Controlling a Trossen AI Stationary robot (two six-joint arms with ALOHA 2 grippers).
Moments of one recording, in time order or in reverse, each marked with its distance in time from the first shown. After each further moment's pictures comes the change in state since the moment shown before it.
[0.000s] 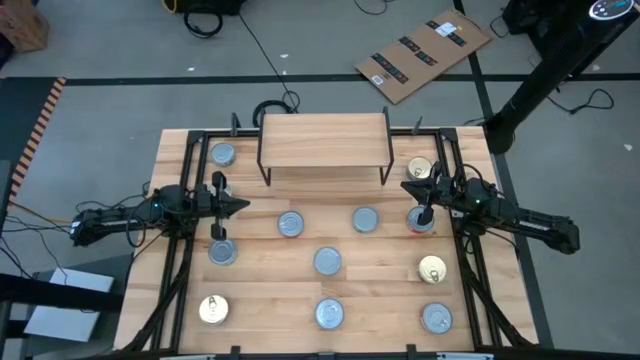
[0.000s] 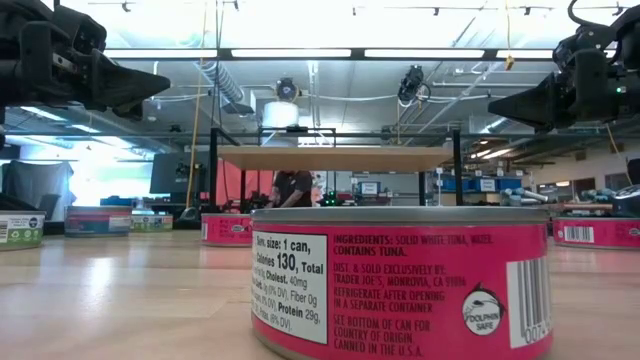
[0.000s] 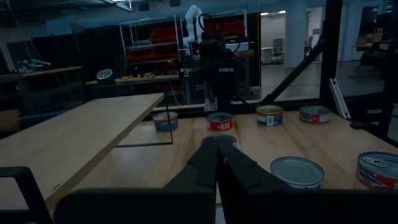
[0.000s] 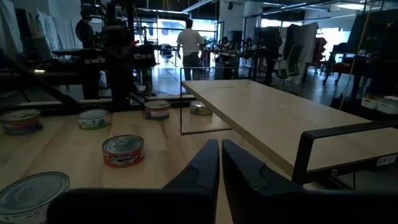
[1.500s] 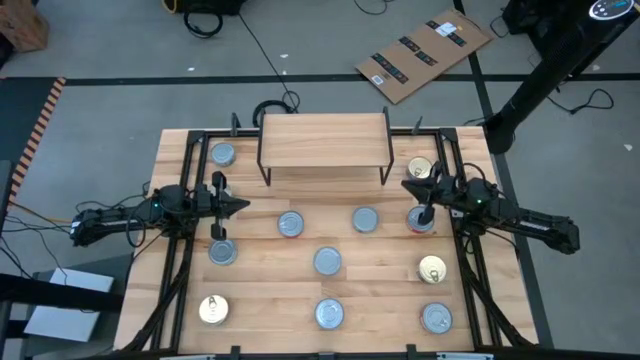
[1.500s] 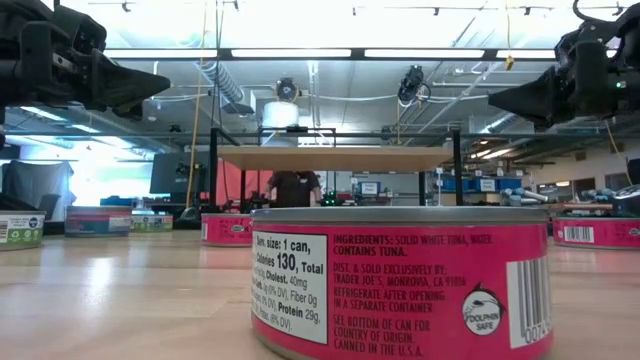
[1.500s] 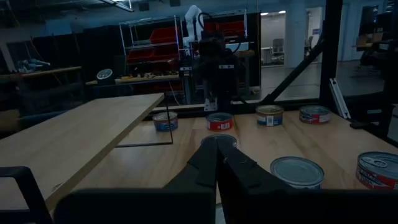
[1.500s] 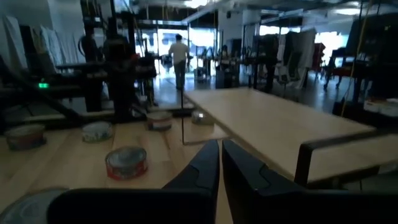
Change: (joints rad) left arm 0.000 0.000 0.000 0.000 0.000 0.000; right arm 0.000 0.000 0.000 0.053 0.000 0.043
